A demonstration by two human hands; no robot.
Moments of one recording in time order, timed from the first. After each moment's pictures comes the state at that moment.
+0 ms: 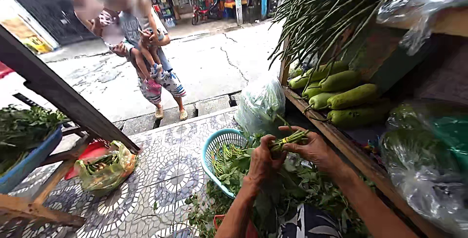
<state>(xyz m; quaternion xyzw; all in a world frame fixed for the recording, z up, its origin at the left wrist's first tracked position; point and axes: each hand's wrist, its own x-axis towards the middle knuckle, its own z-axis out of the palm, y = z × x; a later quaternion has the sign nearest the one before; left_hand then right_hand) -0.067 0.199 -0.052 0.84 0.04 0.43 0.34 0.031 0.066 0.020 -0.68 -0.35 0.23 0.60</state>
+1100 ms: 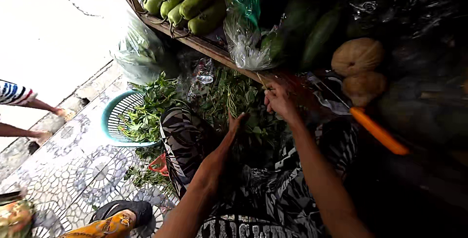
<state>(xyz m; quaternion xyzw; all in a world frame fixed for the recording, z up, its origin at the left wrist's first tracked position) -0.070 -0.074 -0.296 0.65 0.23 -0.08 0.72 -0.075 -0.236 -0.075 -0.86 0.04 0.12 0.49</state>
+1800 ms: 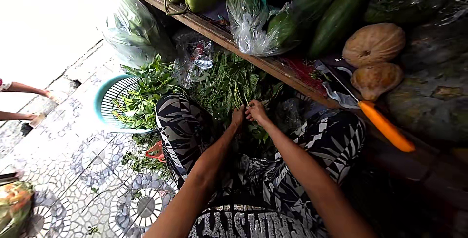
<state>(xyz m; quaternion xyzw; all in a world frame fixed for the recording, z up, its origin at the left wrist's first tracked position) -0.084 -0.082 -0.298 0.63 0.29 -0.21 0.69 -0.071 -0.182 -0.231 -0.77 0.20 0.29 0.53</state>
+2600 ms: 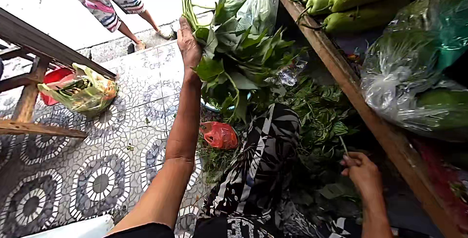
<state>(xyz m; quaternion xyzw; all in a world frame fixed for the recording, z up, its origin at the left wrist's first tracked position) -0.085 0.270 -0.011 0.61 0.32 0.46 0.56 -0.060 -0.215 -0.160 -0.92 0.07 0.19 0.34</state>
